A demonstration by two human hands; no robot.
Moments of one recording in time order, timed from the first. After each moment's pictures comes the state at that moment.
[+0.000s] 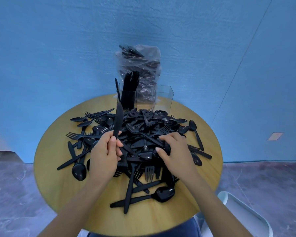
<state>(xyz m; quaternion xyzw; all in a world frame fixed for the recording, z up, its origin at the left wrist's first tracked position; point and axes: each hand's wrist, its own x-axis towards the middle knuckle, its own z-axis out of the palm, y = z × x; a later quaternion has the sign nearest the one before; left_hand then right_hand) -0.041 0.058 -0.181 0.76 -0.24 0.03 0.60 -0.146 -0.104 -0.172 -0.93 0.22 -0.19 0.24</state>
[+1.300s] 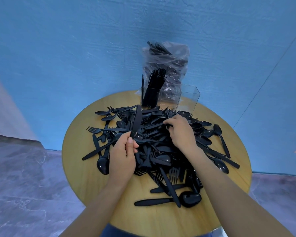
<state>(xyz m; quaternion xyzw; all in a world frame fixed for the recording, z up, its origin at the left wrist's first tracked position) -0.031 0.072 -0.201 0.78 -0.21 0.09 0.58 -0.045 -0.115 -0.170 -0.96 0.20 -0.16 0.13</state>
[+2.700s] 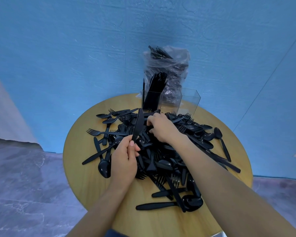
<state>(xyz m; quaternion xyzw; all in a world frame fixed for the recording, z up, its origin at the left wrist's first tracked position) -0.028 0.071 -0.204 0.77 -0.24 0.11 0.58 -0.001 -0.090 -0.149 -0.99 0.09 -0.03 0.08</state>
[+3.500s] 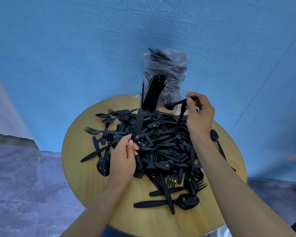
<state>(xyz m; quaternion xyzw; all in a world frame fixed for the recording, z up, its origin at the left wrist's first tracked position) -0.028 0.071 -0.204 0.77 -0.23 0.09 0.59 -0.054 -0.117 -0.115 -0.70 0.16 -0.51 0.47</state>
